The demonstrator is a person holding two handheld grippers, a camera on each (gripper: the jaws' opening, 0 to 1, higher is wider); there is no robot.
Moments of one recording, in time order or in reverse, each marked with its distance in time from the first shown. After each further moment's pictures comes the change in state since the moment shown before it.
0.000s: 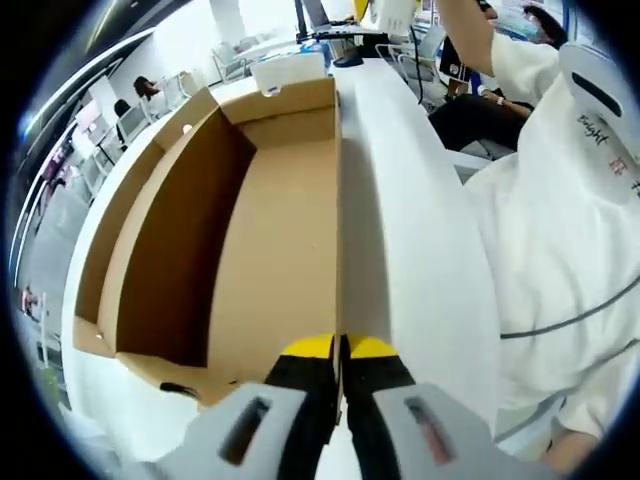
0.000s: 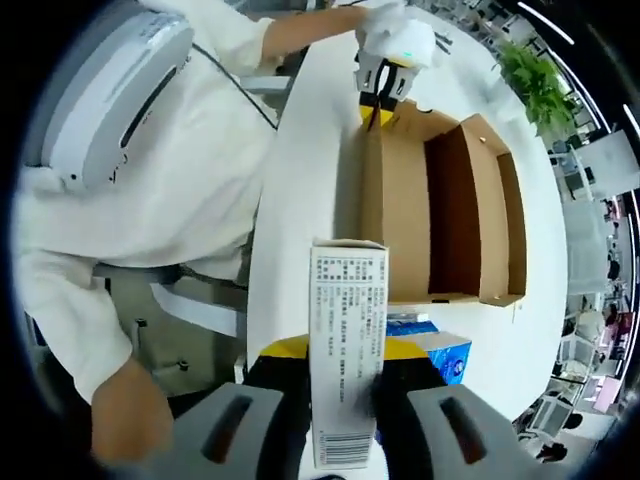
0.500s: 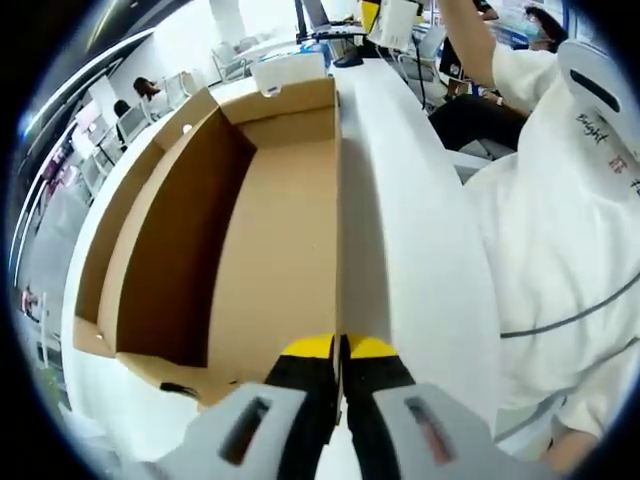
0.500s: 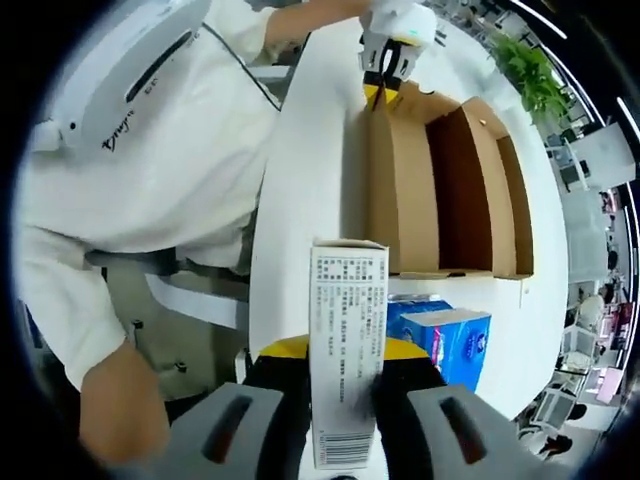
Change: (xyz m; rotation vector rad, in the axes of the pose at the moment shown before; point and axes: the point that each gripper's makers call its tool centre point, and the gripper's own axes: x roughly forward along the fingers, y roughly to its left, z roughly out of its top) left arm 0.000 0.000 0.002 0.001 -0.001 0.000; right arm 0.018 0.010 -0.023 0.038 0.000 -0.020
